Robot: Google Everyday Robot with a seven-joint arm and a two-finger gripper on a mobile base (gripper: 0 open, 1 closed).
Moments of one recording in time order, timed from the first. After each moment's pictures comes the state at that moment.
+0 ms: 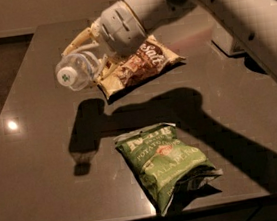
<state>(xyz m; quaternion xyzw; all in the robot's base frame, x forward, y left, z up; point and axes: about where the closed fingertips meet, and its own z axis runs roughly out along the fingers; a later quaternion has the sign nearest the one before) 0.528 0.090 0.975 -0.85 0.17 0.20 0.46</state>
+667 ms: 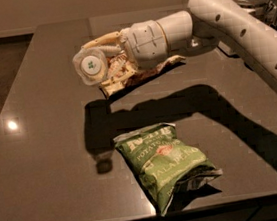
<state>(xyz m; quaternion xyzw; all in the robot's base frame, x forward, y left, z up) 0.523 0.064 0.979 -0.73 0.17 0.27 0.60</state>
